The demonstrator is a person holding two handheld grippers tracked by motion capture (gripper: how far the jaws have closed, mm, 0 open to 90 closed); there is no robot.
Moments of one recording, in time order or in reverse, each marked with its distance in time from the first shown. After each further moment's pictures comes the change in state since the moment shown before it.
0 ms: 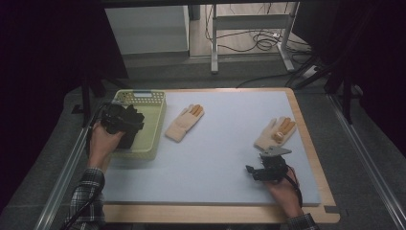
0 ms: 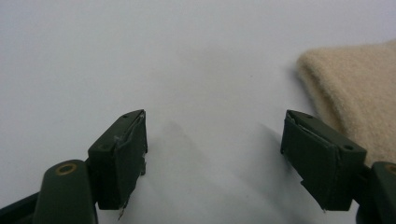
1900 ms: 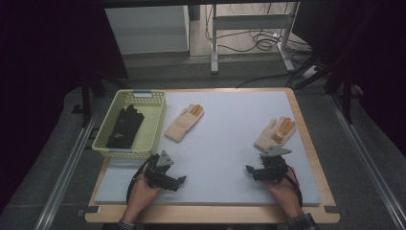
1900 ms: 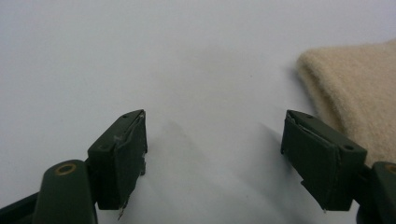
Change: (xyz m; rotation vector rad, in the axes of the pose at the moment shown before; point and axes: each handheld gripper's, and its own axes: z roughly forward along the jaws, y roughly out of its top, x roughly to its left) left arm -0.164 -0.096 0.050 -0.050 -0.253 0.214; right arm 0.000 0.000 0.000 0.000 0.001 0.003
